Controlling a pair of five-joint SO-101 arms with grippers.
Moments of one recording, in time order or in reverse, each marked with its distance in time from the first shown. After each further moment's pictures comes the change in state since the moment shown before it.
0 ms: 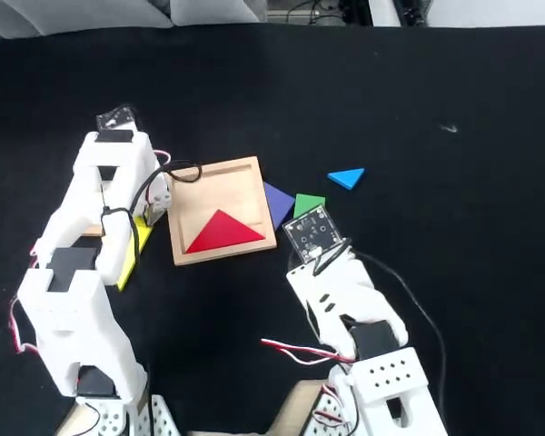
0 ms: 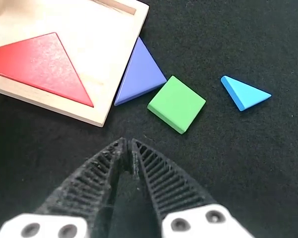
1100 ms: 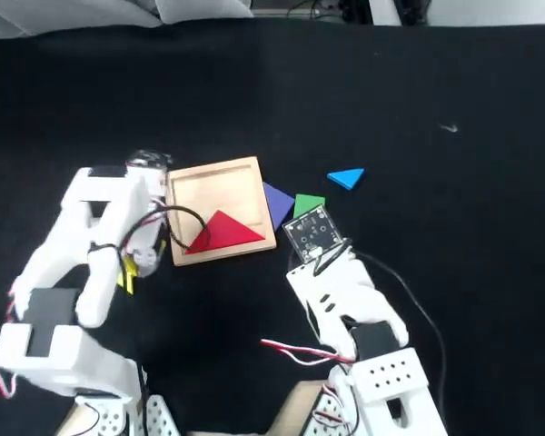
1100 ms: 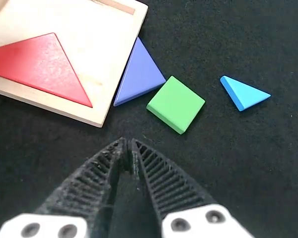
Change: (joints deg) left arm -0.1 -19.4 24.5 3.5 -30.8; right arm 0.0 -0.1 0.0 0.0 -0.1
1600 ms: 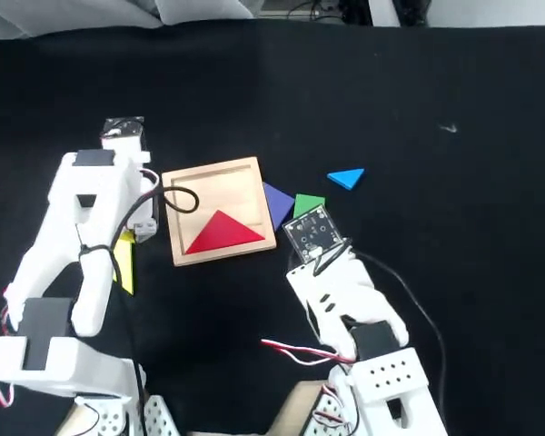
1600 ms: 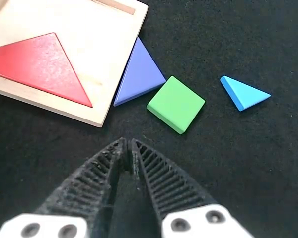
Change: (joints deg) left arm -1.1 -3.5 -6.6 -2.5 12.4; right arm 0.0 0.0 0.0 0.0 0.0
